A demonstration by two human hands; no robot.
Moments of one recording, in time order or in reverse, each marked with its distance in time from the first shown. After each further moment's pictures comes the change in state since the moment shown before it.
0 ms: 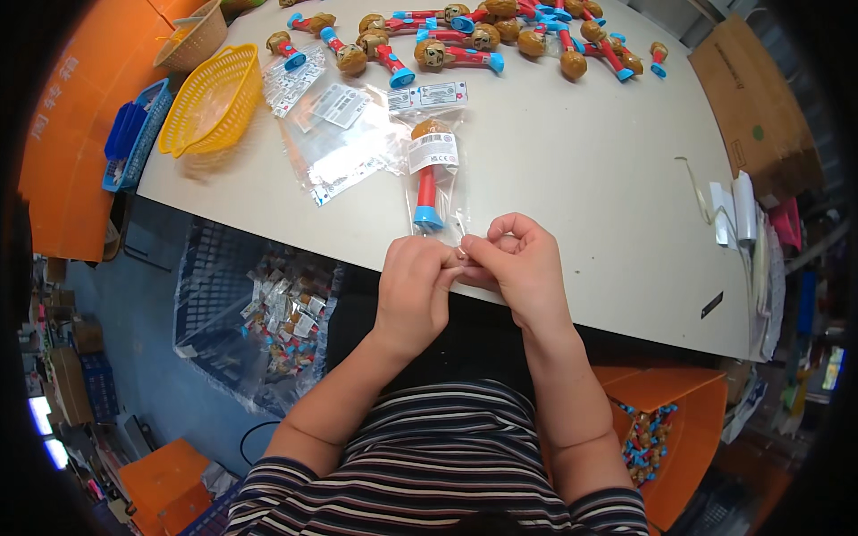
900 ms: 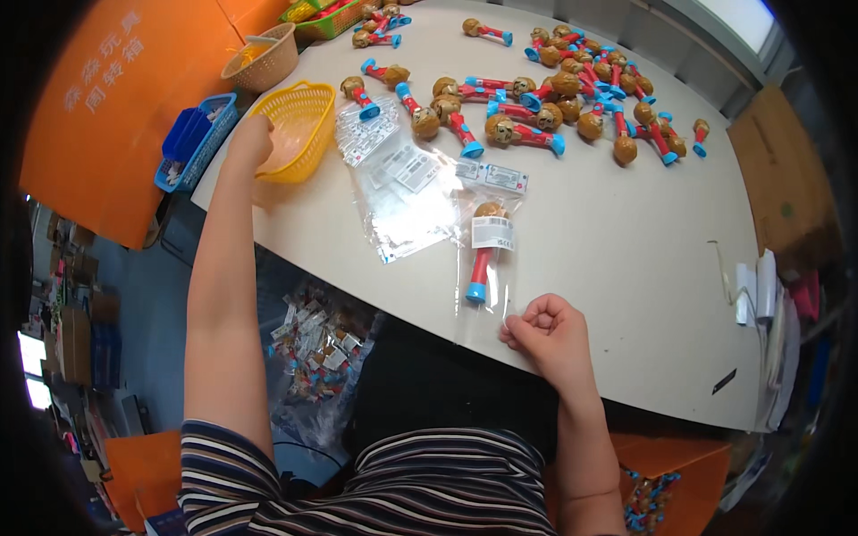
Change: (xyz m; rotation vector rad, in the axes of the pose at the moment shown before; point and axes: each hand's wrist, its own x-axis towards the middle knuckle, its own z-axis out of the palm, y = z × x) left_hand 0.189 -0.255 -0.274 1.271 -0.202 -0.525; right_hand 0.009 0.006 0.000 -0.138 -0.109 0.008
